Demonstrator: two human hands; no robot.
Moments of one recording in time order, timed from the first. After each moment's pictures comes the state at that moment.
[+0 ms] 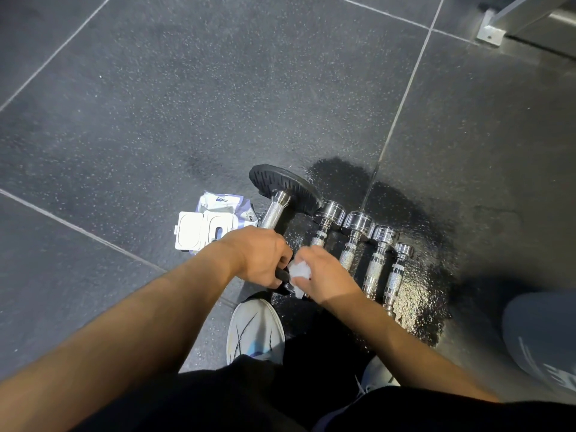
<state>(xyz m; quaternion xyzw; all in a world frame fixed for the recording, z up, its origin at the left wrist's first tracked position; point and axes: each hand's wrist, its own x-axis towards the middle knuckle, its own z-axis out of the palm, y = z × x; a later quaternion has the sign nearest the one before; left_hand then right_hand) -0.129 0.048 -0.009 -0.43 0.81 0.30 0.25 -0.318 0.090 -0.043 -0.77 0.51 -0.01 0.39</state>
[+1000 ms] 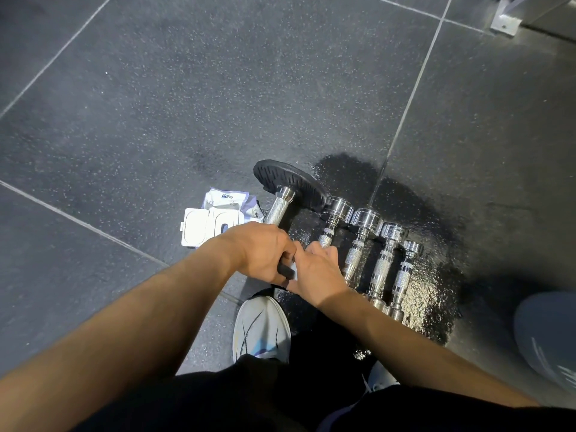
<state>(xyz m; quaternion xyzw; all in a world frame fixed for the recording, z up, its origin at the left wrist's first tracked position) -0.123 0.047 -0.007 -0.44 0.81 0.32 0.23 -0.289 0.092 -0.067 -0.83 0.50 0.05 0.25</state>
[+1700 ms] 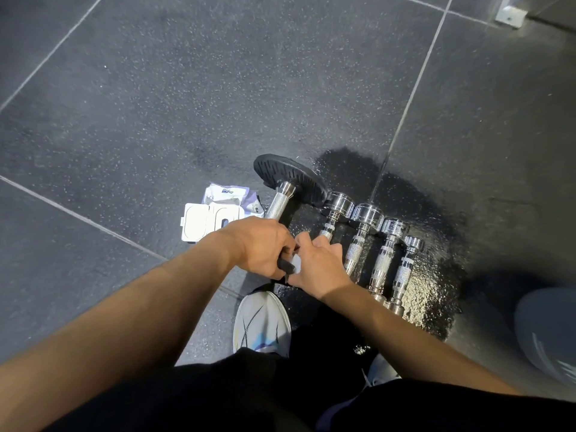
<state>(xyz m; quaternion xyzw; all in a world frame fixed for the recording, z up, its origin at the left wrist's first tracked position) -0.123 0.048 -0.006 -0.44 0.80 0.32 0.23 -0.292 0.089 -0.066 -0.78 0.54 0.03 0.32</state>
